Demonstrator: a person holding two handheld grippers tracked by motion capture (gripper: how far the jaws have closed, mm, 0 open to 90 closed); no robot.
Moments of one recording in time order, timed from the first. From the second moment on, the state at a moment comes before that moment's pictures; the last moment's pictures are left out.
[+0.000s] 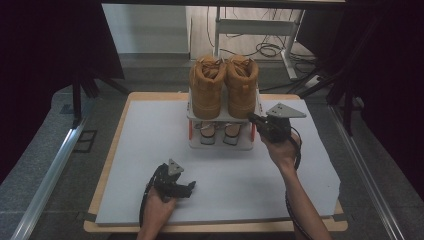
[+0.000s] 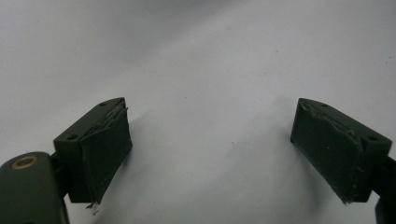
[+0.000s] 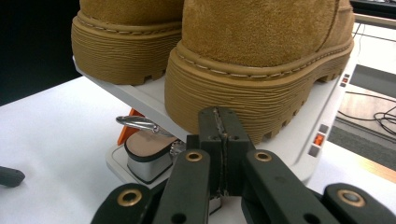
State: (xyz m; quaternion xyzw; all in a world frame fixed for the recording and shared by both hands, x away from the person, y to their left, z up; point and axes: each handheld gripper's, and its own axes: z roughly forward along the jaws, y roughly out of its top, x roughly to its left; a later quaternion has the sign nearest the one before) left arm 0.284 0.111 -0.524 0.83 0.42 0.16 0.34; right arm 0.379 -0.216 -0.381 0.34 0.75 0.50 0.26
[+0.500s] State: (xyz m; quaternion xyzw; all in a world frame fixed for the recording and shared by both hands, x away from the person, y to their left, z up) left arm 0.284 0.111 -0.524 0.83 0.42 0.16 0.34; right arm 0.382 -0.206 -0.382 0.34 0.75 0.51 0.26
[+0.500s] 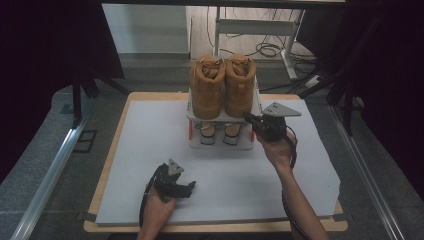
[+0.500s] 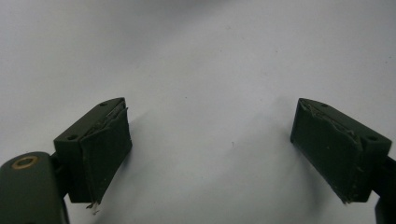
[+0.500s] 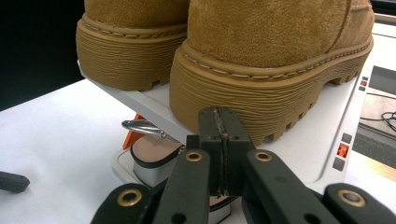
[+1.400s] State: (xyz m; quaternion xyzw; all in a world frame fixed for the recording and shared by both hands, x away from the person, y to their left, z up) left arm 0.284 0.110 -0.524 0.83 0.42 0.16 0.34; right arm 0.366 -0.217 -0.380 0.34 0.75 0.50 0.27
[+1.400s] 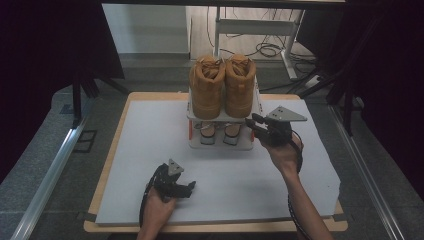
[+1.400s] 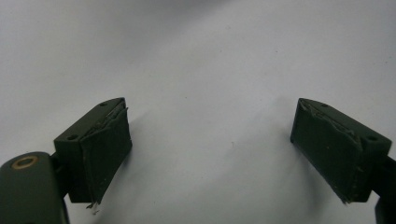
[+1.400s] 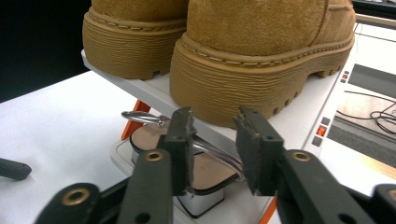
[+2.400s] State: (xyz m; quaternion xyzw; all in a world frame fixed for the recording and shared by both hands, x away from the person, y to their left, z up) left arm 0.284 0.110 -0.524 0.83 0.42 0.16 0.34; right arm 0.349 -0.236 -0.377 0.34 0.75 0.50 0.26
